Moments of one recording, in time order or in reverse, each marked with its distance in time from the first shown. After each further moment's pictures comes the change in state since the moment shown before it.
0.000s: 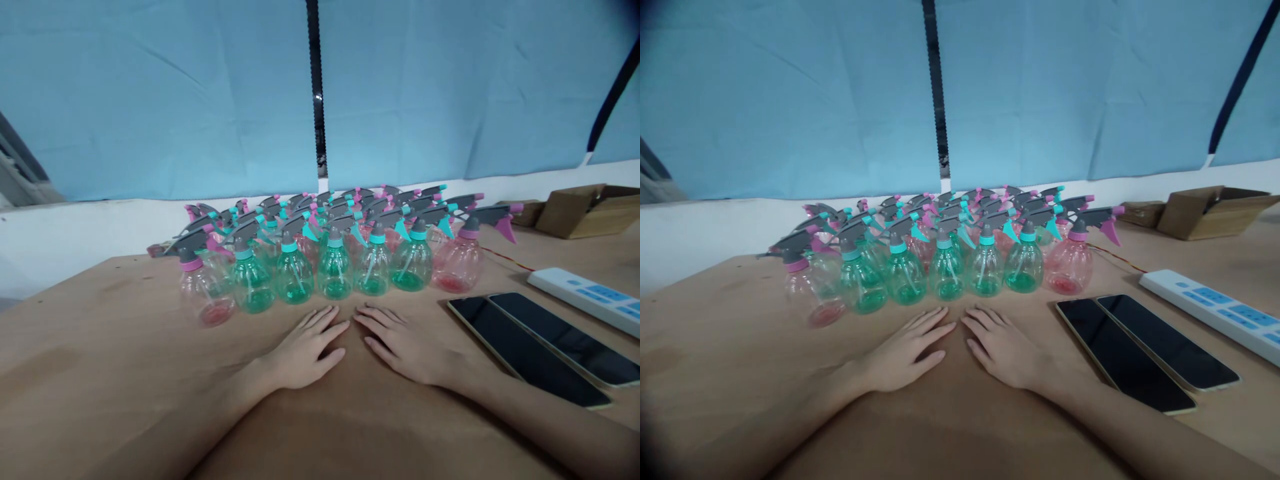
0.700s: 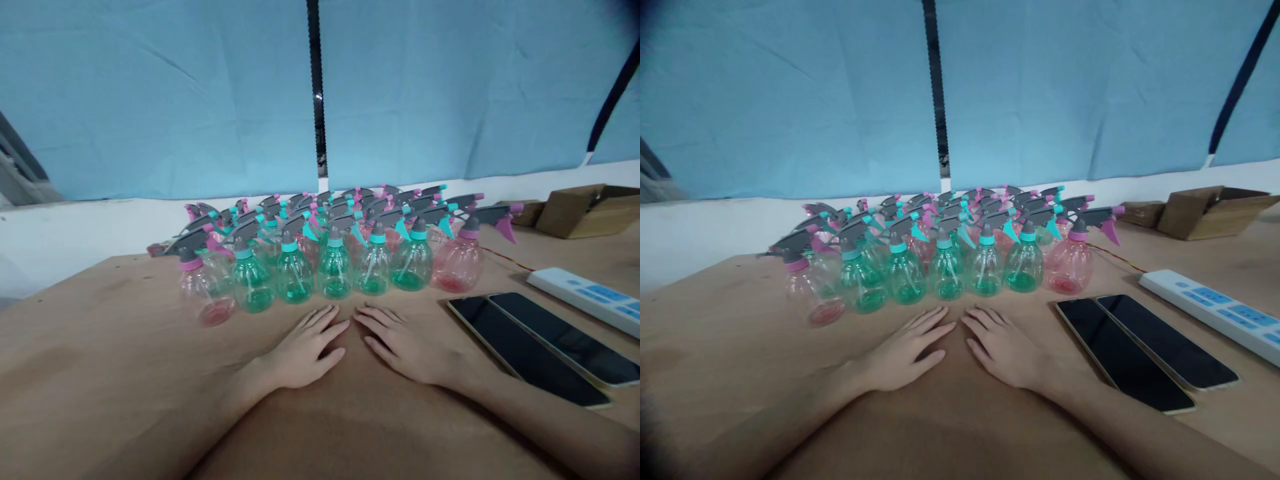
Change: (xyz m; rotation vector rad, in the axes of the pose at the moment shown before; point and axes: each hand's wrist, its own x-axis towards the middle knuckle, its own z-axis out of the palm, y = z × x) left_hand 0.001 0.001 0.000 0.015 -0.021 -0.004; right_hand 0.001 -0.002 -0.003 -0.038 -0.051 0.015
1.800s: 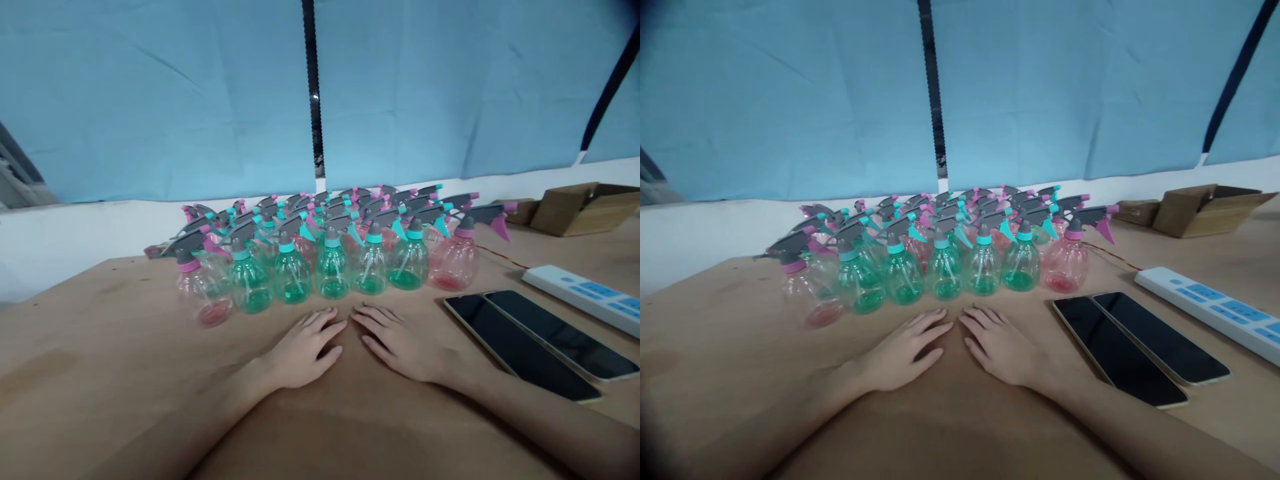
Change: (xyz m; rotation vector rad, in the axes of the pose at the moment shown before) left_hand 0.000 0.003 0.000 0.065 0.076 0.037; right_hand 0.000 0.000 0.001 0.005 0.019 0.005
